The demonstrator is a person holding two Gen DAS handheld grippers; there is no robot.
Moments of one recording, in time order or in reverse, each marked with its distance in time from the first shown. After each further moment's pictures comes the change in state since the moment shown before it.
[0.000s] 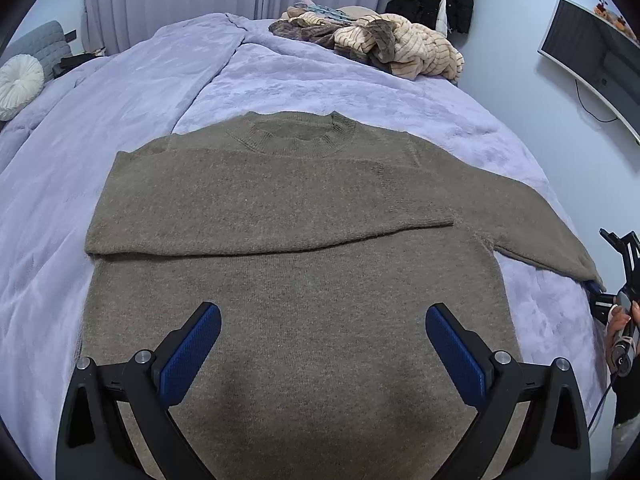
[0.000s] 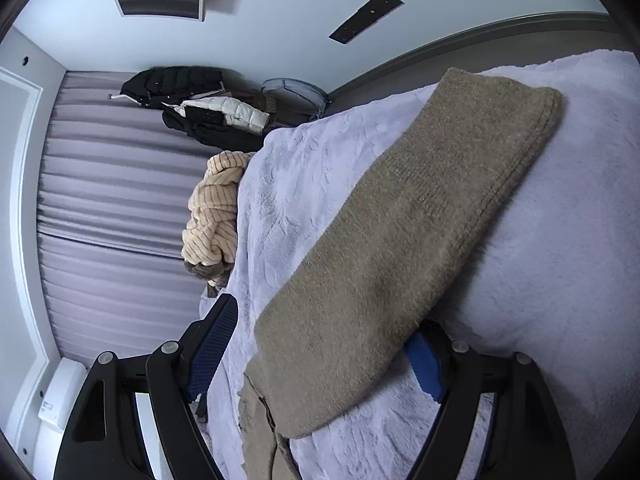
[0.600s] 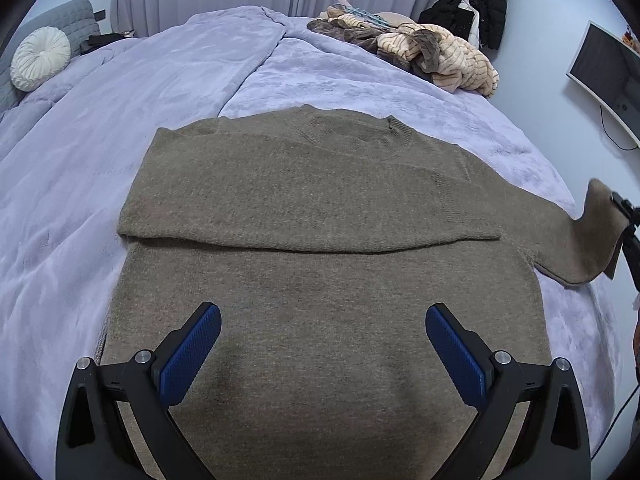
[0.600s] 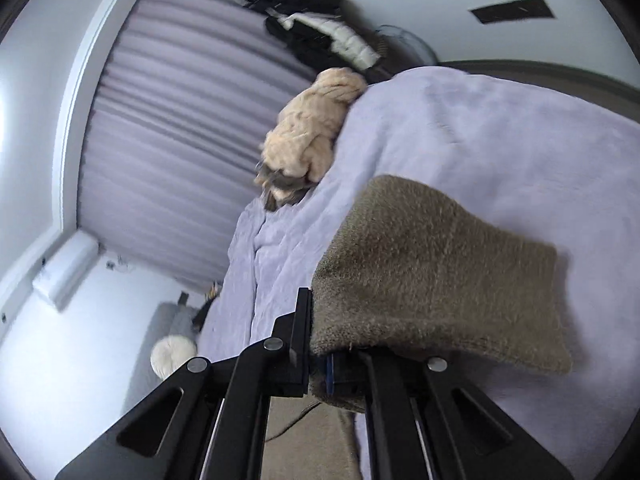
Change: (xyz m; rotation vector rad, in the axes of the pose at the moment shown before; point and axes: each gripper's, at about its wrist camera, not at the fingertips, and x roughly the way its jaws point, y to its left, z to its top) left arm 0.008 0.056 -0.007 -0.103 -0.010 0.041; right arm 0.064 0.145 -0.071 -0.452 0.251 0.166
